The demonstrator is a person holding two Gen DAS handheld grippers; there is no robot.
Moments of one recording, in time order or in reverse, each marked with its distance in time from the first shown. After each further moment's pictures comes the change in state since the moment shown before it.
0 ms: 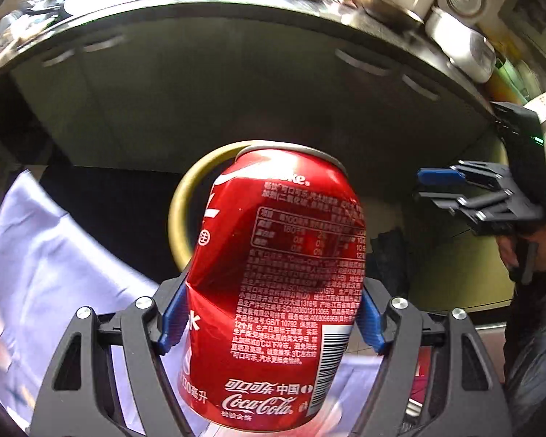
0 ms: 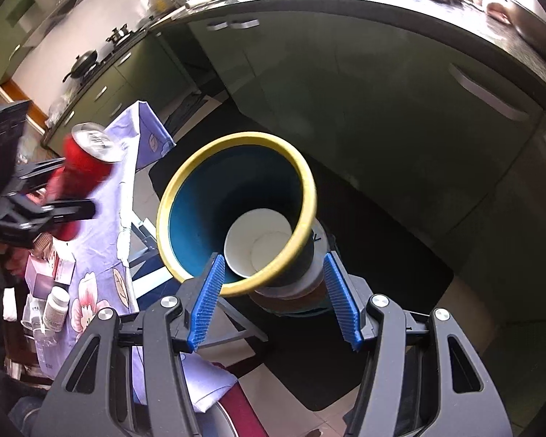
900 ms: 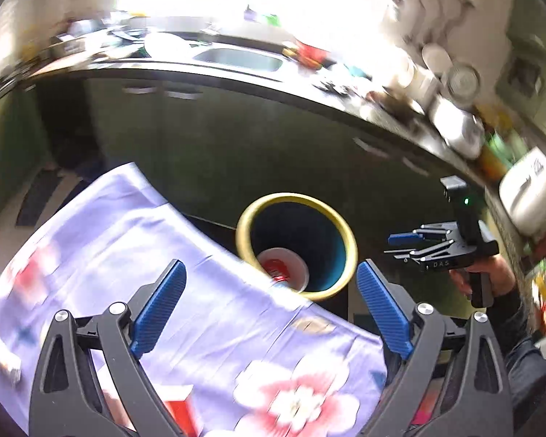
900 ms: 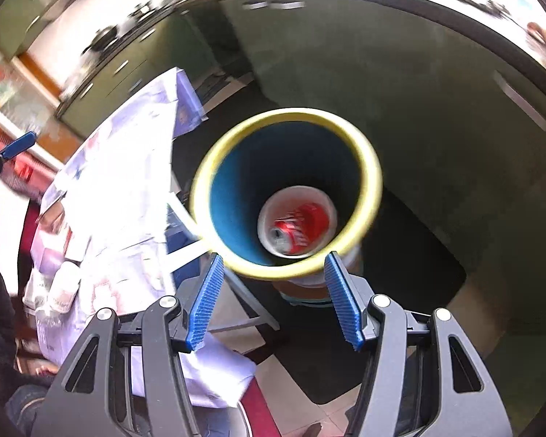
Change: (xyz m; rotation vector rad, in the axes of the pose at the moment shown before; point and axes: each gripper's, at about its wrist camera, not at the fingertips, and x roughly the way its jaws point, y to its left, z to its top) left arm -0.168 0.054 -0.113 -0.184 -0.357 0.053; right arm 0.018 0.070 -0.008 -0.120 0.065 0.044
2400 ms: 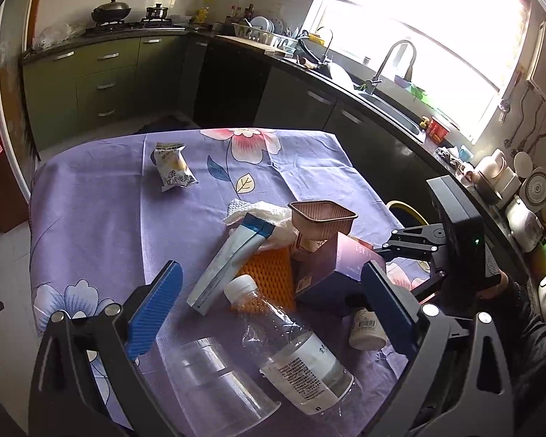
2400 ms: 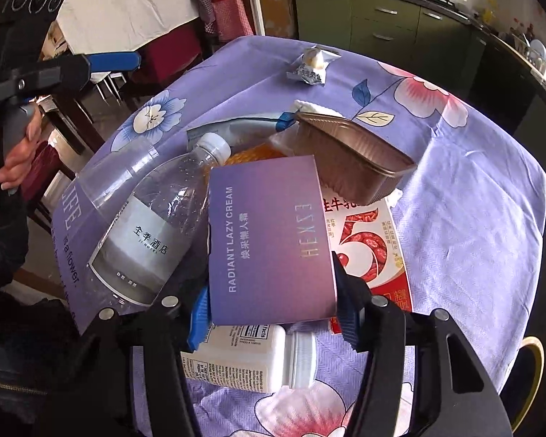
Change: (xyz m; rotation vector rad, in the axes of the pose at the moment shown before) left arm -0.180 0.137 -0.227 -0.424 -0.183 0.298; right arm 0.135 0.381 -0.034 -0.919 0.130 0.285
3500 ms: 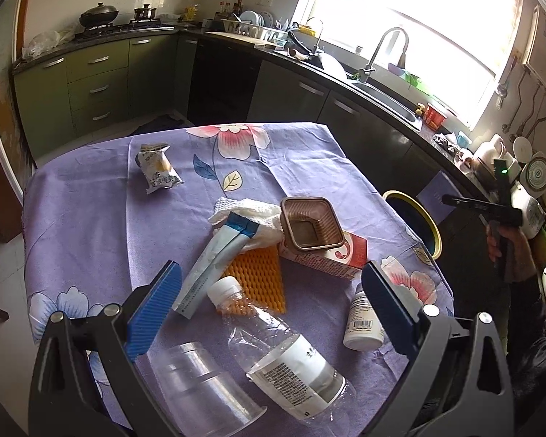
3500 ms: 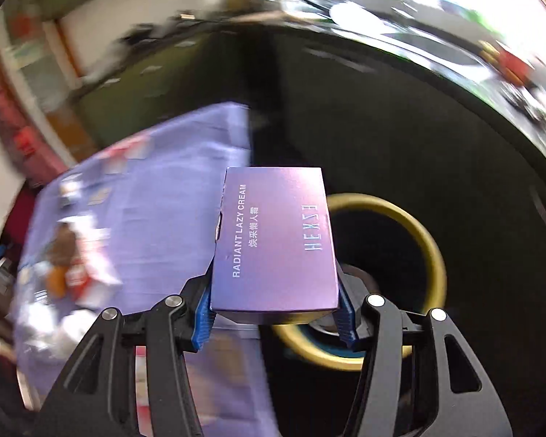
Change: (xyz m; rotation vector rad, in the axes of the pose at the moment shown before) left arm 0.015 -0.022 0.003 0.052 0.030 0.001; right arm -0.168 -0.192 -0.160 0.775 -0.201 -0.456
